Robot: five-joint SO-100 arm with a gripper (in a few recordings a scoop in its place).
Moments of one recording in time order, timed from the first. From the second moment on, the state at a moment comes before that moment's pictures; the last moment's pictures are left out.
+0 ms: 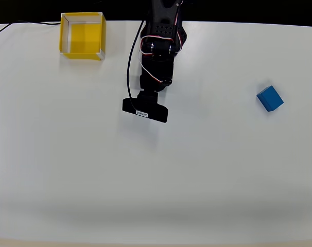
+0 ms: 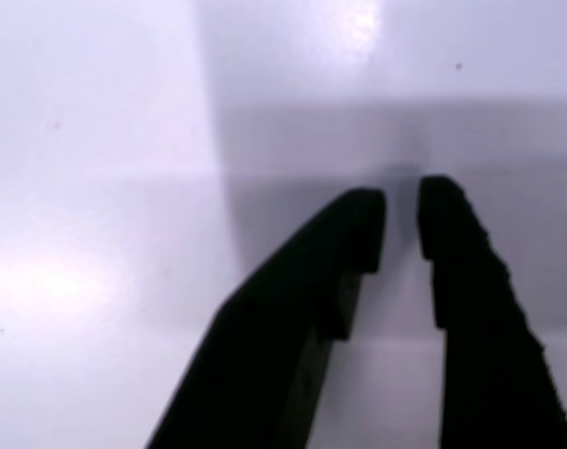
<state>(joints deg) 4.7 190.0 178.7 76.9 -92.1</state>
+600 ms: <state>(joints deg) 0.4 190.0 178.6 76.5 -95.1</state>
